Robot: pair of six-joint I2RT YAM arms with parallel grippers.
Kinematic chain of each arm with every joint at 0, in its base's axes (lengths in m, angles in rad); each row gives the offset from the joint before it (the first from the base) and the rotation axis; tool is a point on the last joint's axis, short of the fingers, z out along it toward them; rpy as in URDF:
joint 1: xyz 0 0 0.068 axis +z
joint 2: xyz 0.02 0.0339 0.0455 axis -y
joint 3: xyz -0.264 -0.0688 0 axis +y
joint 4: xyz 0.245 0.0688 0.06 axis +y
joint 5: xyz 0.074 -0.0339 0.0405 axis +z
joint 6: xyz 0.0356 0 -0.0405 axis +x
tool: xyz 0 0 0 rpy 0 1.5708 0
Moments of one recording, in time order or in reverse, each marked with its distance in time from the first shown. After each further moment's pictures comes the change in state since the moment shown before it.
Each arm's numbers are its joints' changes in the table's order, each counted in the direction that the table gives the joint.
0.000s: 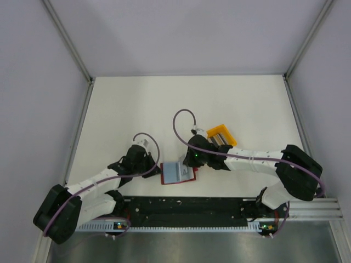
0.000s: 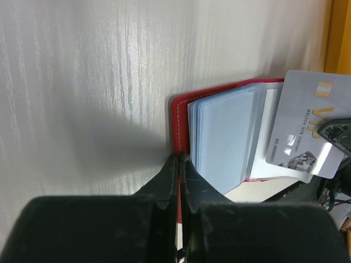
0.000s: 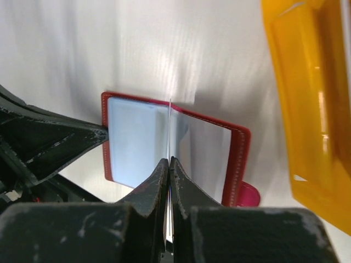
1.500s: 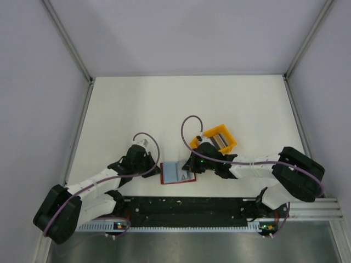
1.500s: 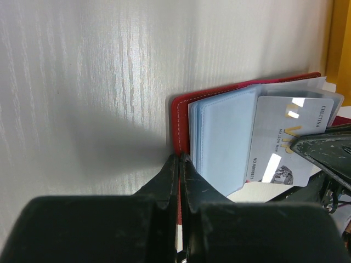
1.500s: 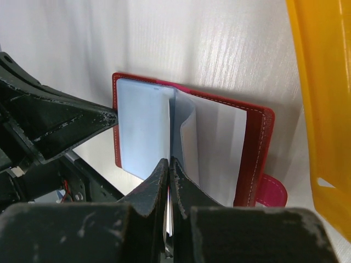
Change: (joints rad) left arm 0.000 0.000 -0.003 0.004 0.008 0.015; right arm -0.021 0.044 0.244 -0.348 0.109 0.100
